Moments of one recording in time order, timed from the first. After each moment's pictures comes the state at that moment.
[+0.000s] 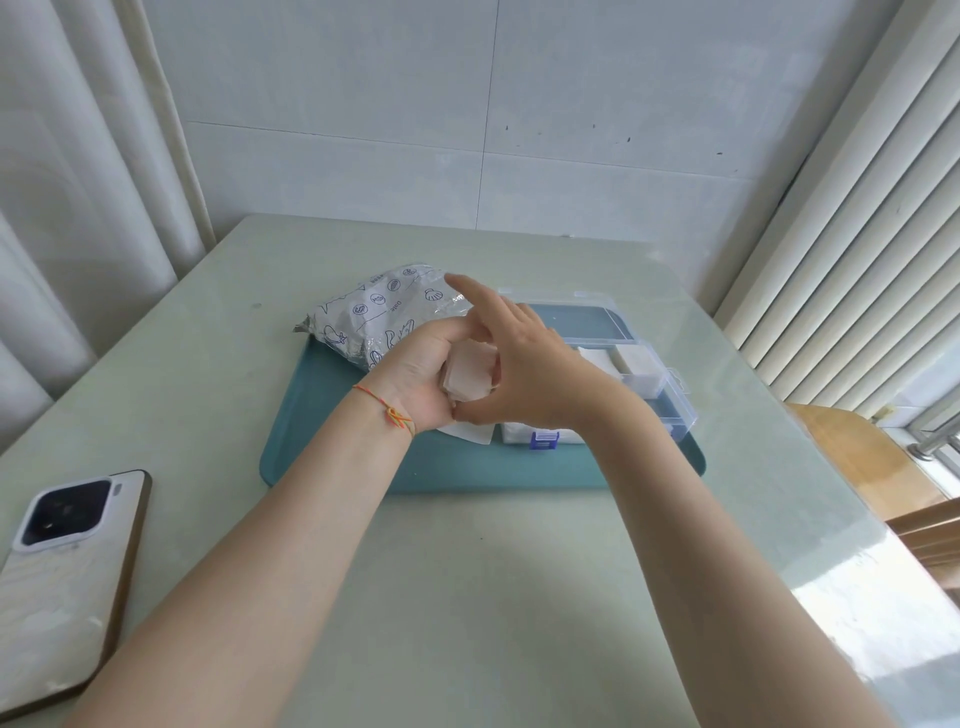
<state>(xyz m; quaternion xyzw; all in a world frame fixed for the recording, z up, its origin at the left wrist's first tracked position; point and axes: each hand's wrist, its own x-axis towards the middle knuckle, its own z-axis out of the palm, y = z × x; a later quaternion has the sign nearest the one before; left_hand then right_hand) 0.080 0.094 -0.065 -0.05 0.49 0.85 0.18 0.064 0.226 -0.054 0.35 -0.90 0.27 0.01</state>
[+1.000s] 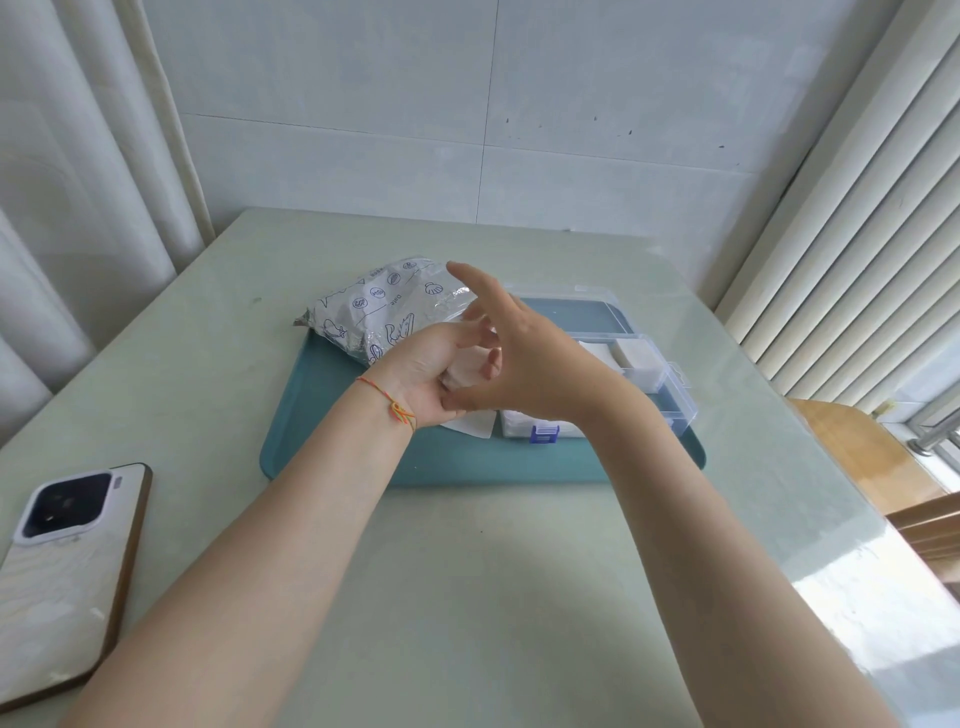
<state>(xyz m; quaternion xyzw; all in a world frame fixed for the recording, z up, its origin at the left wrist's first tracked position) 0.078 0.094 -0.070 -0.08 0.49 0.85 0.18 0.062 0.226 -0.054 0.36 -0.87 0.34 -0.02</state>
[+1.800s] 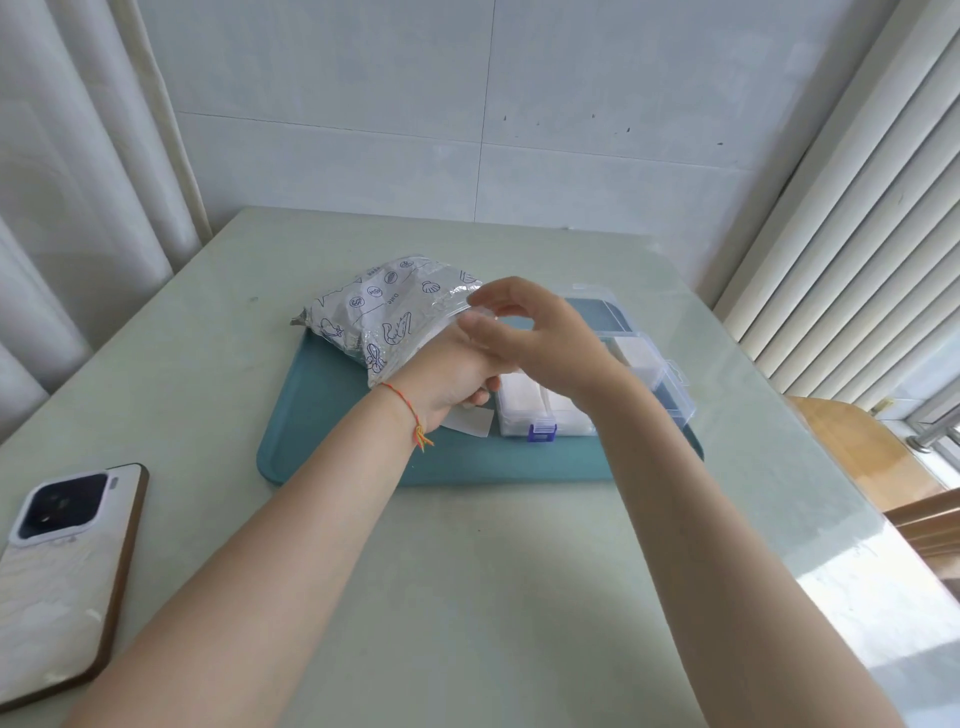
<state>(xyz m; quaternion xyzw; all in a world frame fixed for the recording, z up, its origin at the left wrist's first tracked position) 0.075 0.109 -0.079 0.01 0.74 0.67 0.06 0.045 0.231 -0.060 0.24 -0.83 0.50 -0.01</state>
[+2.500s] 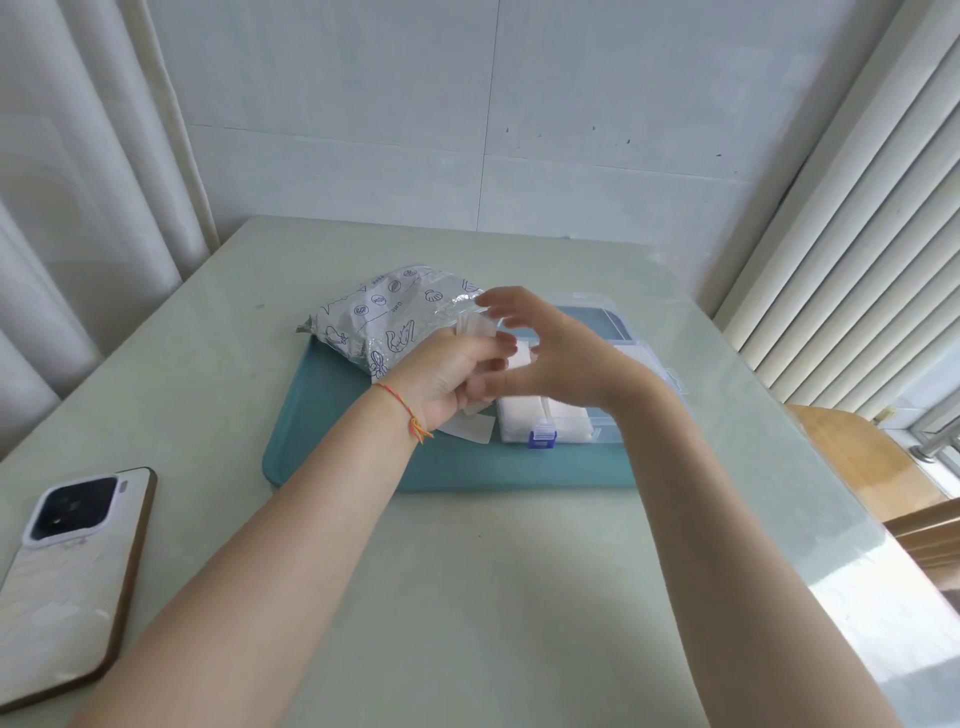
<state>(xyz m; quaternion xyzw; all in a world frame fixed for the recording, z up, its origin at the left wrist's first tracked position) 0.071 0.105 -0.076 -0.03 0.60 0.79 0.08 0.047 0.251 -0.050 0.30 -0.87 0.39 -0.09</state>
